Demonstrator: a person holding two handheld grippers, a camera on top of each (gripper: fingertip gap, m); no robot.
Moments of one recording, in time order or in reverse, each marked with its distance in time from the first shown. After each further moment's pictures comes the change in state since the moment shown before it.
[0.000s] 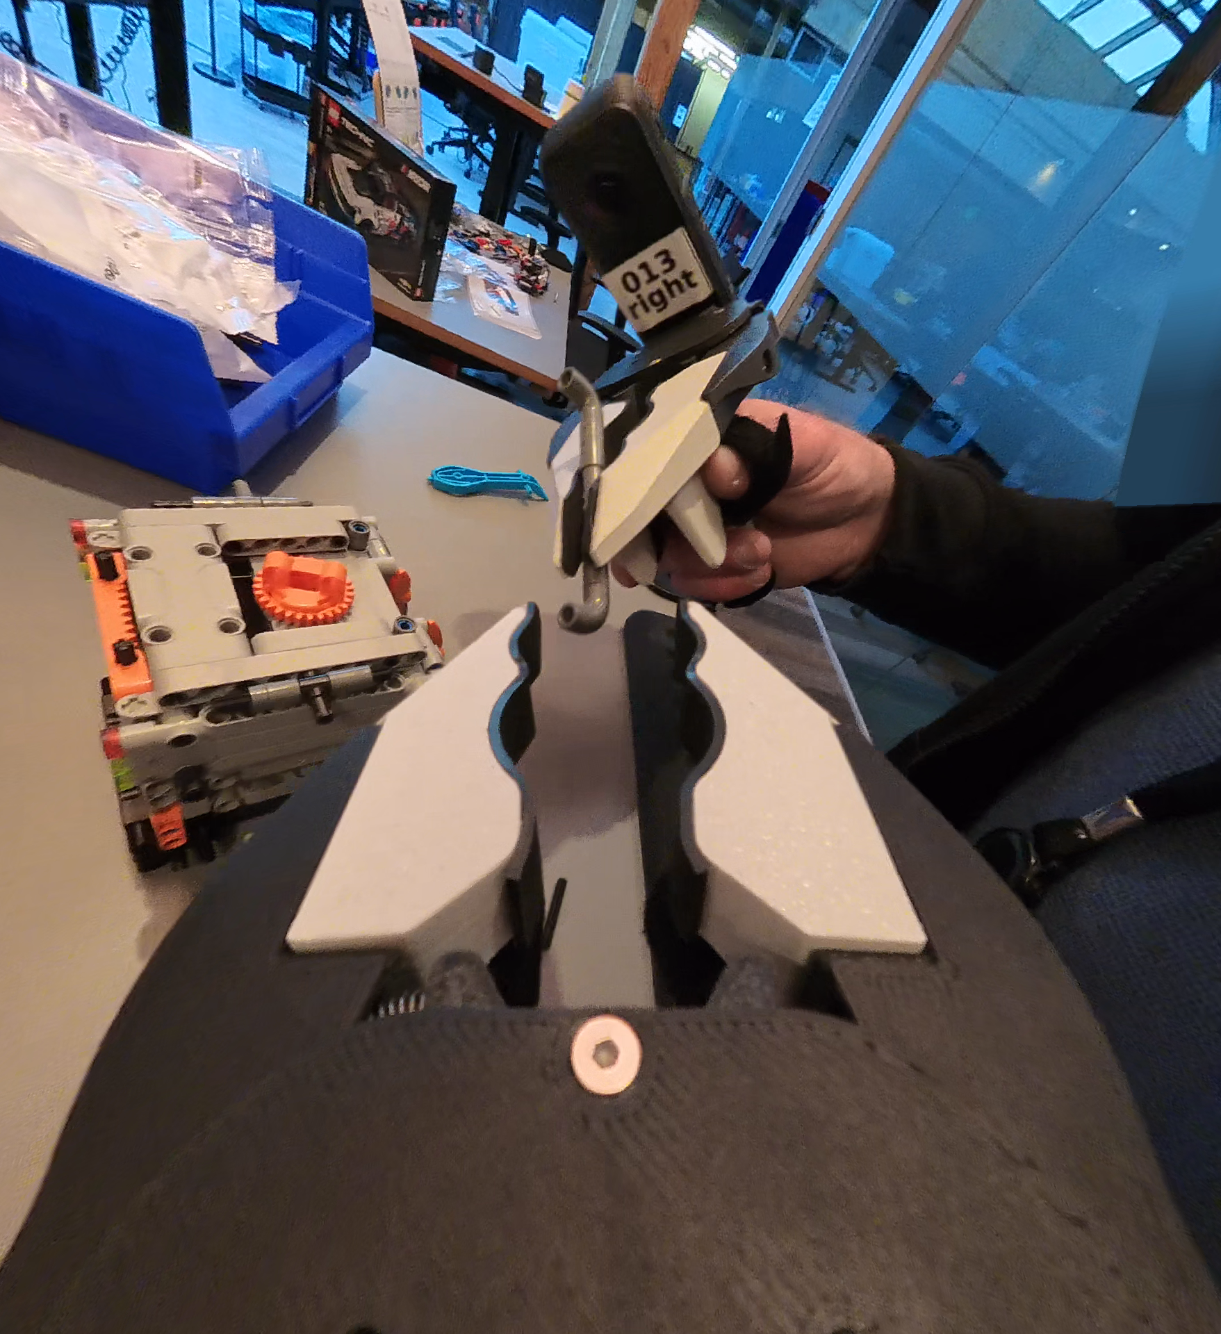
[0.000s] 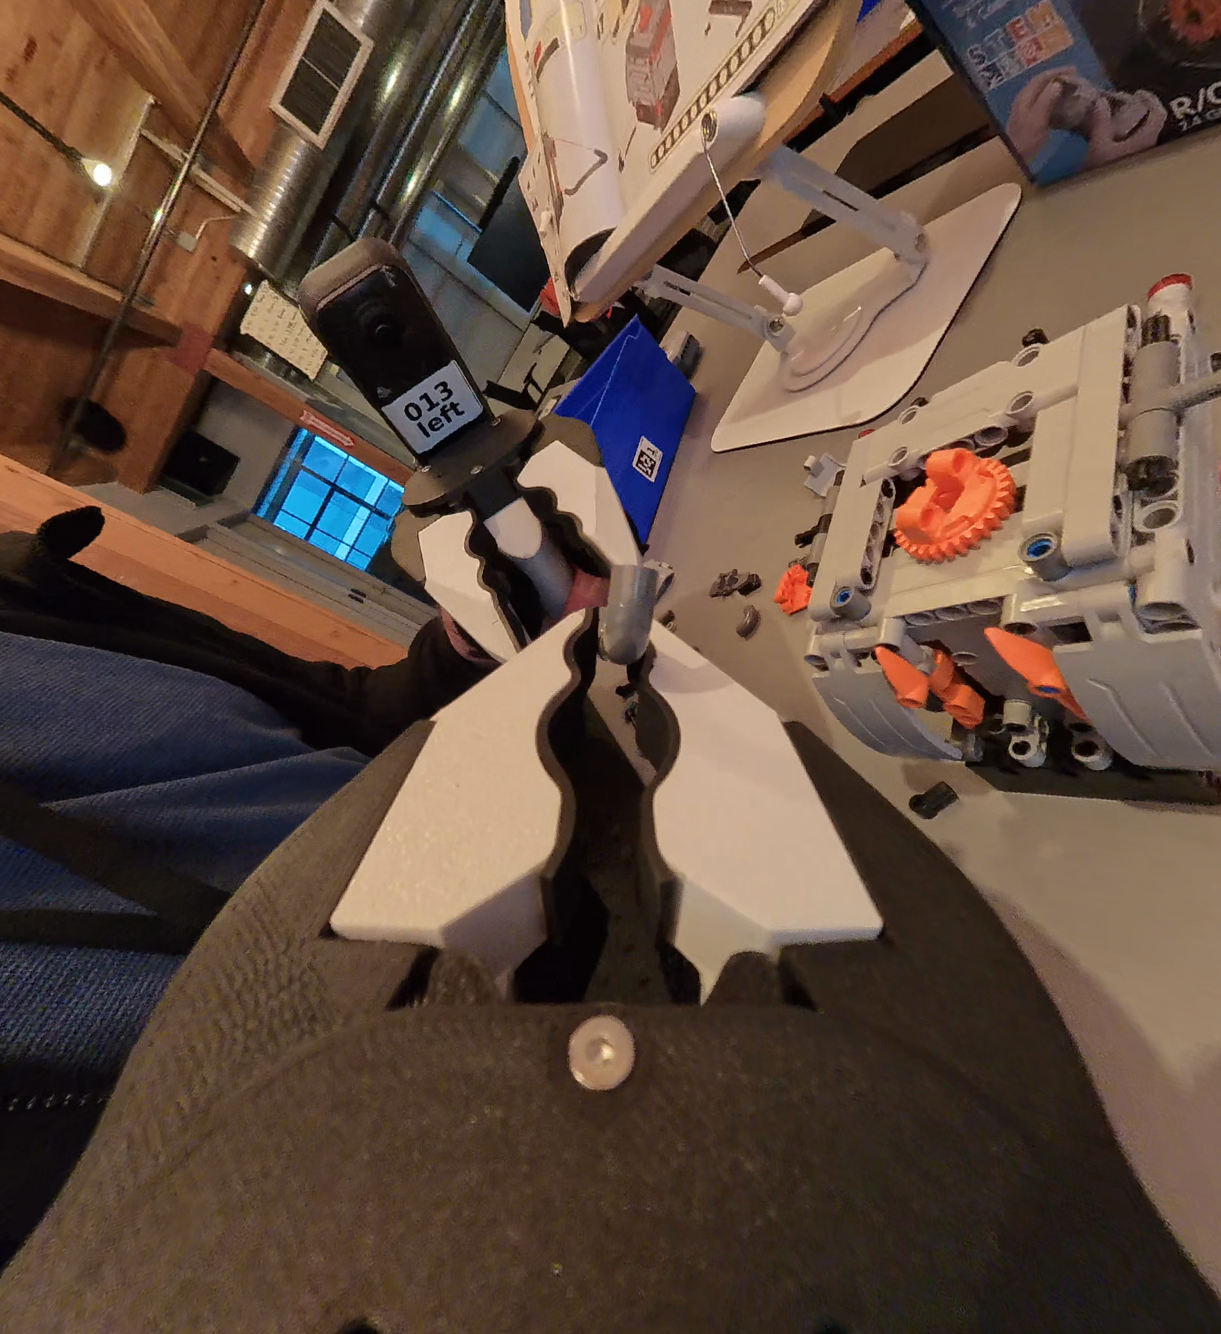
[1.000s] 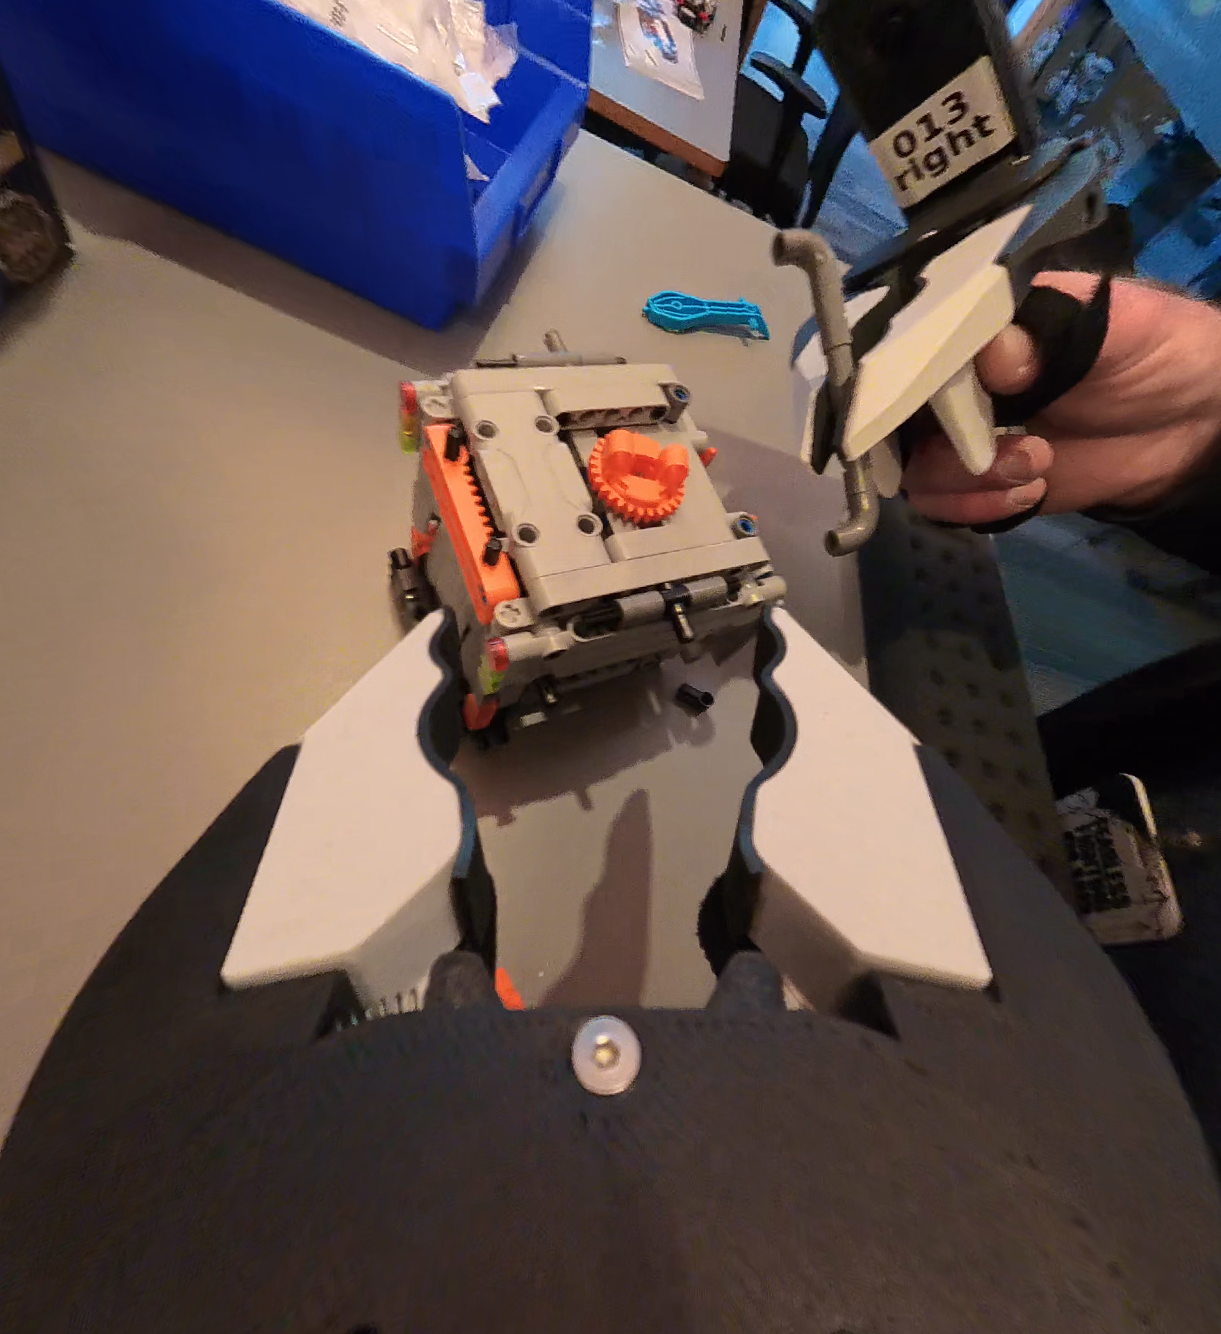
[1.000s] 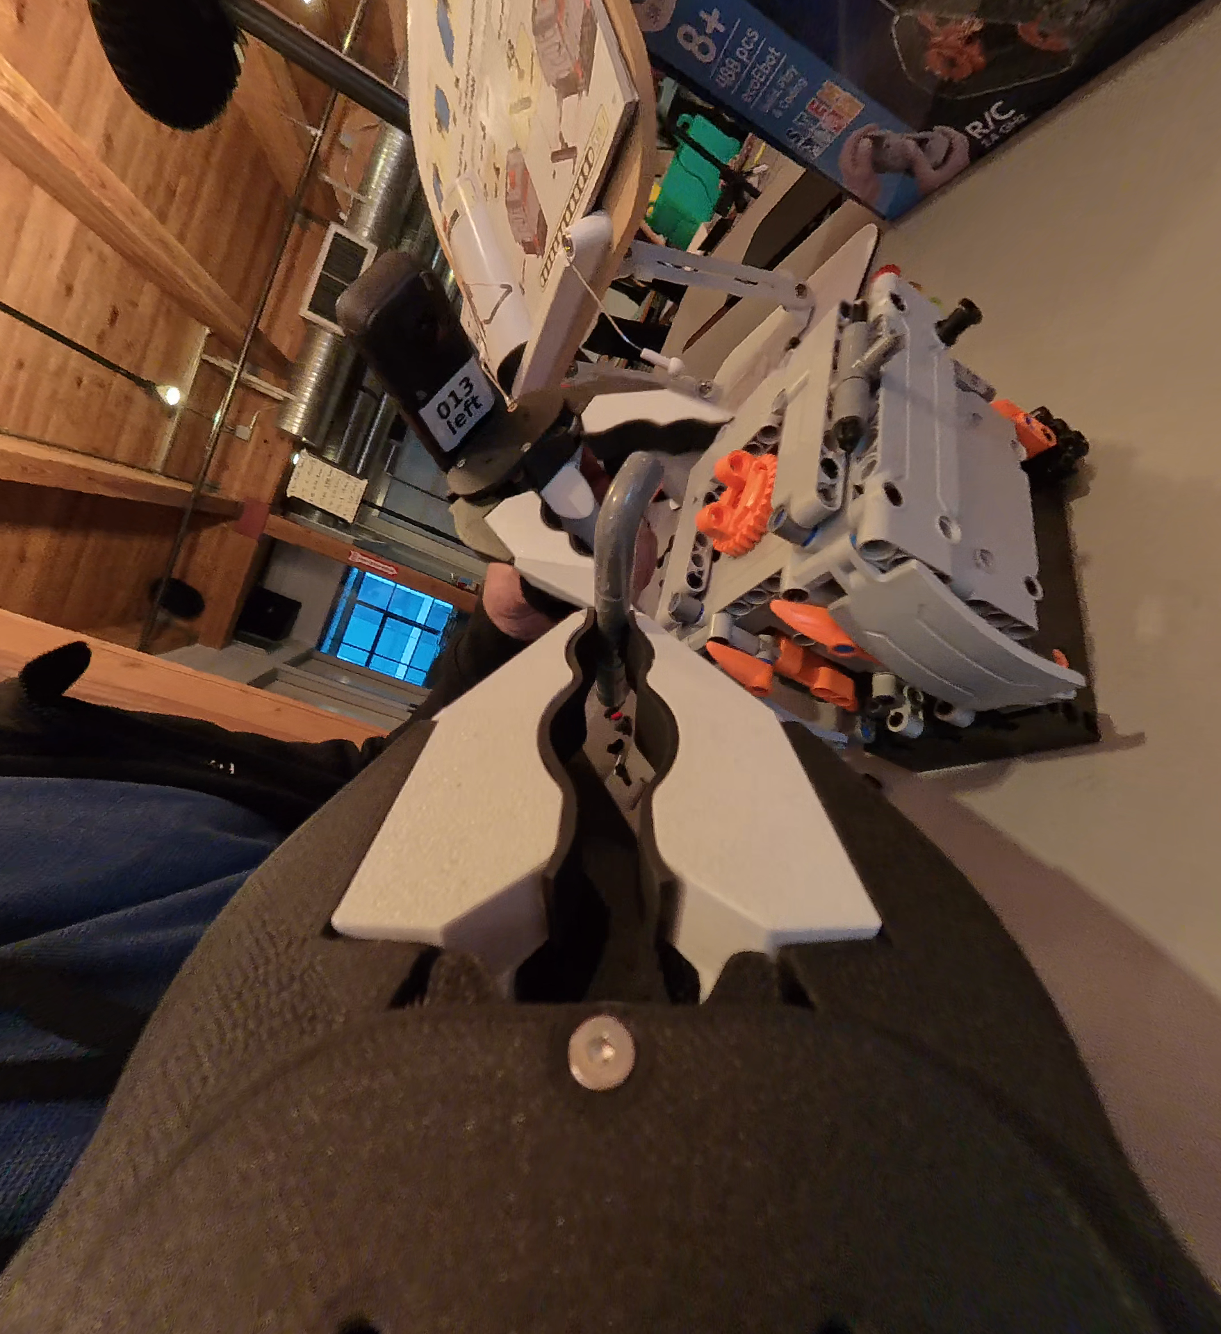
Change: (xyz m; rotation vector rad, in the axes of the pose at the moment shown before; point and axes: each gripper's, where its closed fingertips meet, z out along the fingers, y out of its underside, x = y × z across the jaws) left arm -0.104 0.031 -0.002 -0.264 -0.183 0.012; right arm 0.050 -0.007 -0.009 0.142 0.013 0.196
